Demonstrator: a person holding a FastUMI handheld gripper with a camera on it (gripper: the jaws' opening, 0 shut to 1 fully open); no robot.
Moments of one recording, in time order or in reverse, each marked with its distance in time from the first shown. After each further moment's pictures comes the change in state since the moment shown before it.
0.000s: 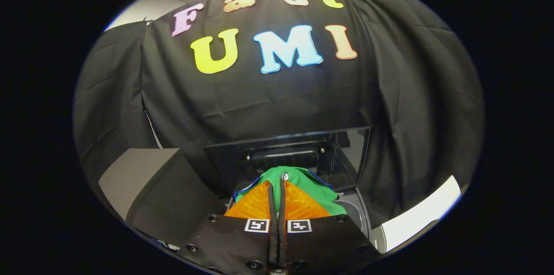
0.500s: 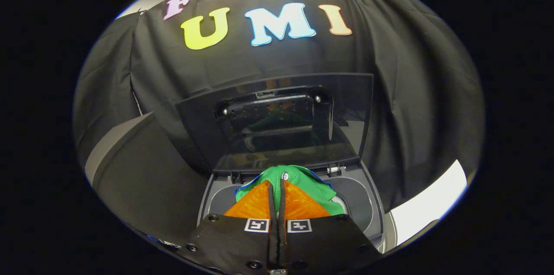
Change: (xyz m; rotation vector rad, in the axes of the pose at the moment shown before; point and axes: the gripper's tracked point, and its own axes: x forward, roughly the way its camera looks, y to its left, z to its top) arm 0.047 -0.025 -0.088 0.013 0.103 -0.043
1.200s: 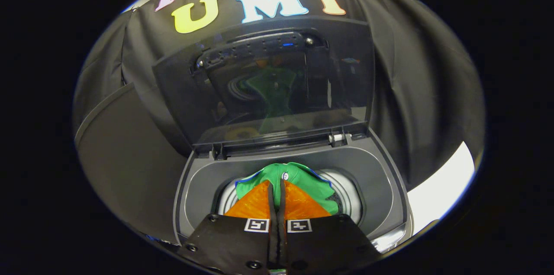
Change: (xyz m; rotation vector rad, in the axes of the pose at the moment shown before) arm 0.044 -0.017 -0.070 0.025 0.092 -0.024
